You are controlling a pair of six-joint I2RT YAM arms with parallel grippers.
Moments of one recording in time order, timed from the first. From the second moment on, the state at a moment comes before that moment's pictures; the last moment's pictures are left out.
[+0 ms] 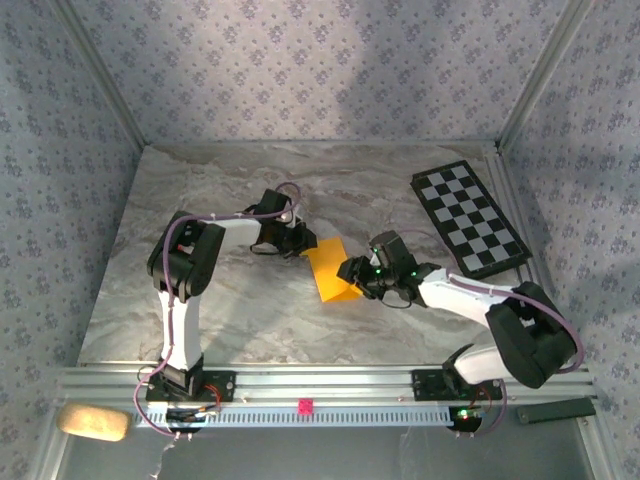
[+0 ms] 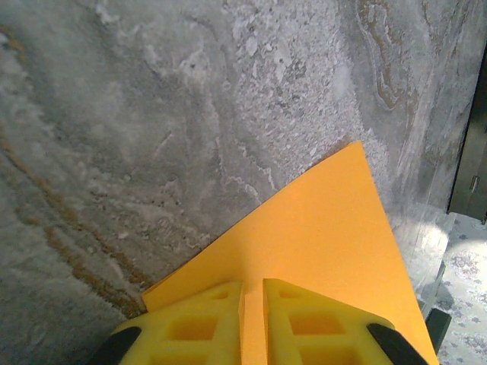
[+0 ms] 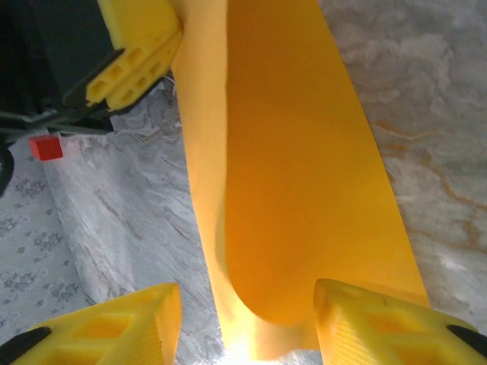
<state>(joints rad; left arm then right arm) -0.47 2.03 1.17 -0.15 0.65 -0.73 0.62 1.38 0.60 -0.02 -0.38 1.08</state>
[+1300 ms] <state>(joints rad) -0.47 2.03 1.18 -0.16 0.65 -0.73 0.43 1.73 0.80 0.03 -0.81 0.77</state>
